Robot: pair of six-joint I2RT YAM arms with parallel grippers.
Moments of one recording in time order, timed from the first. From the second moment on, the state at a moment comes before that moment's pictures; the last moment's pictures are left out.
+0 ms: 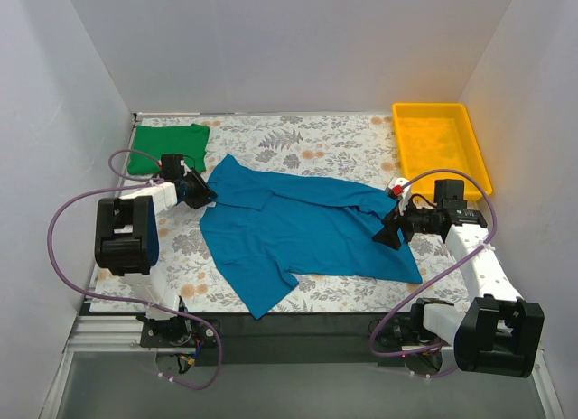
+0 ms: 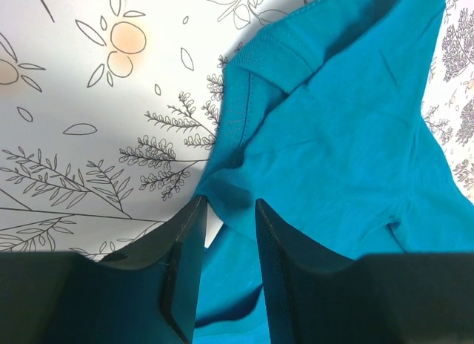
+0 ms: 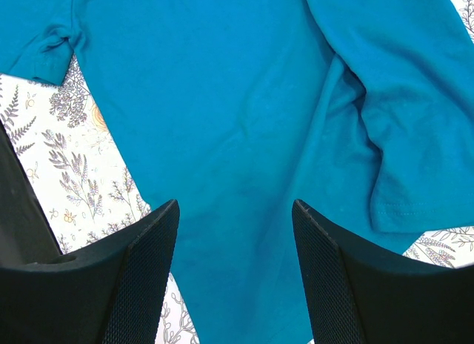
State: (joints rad) left arm 0.04 1.76 0.96 -0.12 0.22 -0.67; right arm -0.07 1.09 0.72 -0.69 -0.91 -0.78
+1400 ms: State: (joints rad) left arm 0.04 1.43 0.81 -0.07 0.27 -0.63; right arm -0.08 1.13 0.73 -0.69 -0.89 -0.78
